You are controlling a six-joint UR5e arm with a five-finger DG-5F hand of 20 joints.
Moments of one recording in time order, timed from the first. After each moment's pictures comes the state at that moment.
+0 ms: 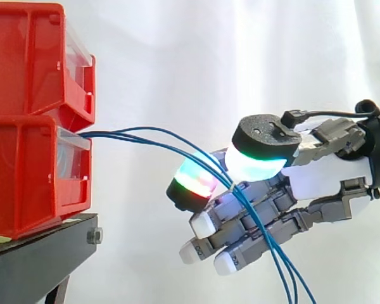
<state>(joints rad) 0.09 -2.28 -1.11 -3.07 -1.29 -0.13</state>
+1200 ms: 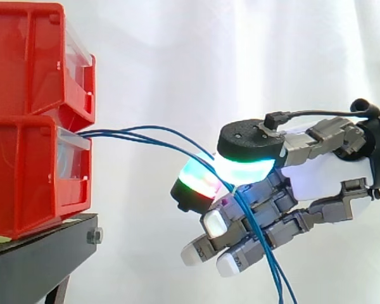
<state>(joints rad) 0.09 -2.28 -1.11 -3.08 -1.29 -0.13</state>
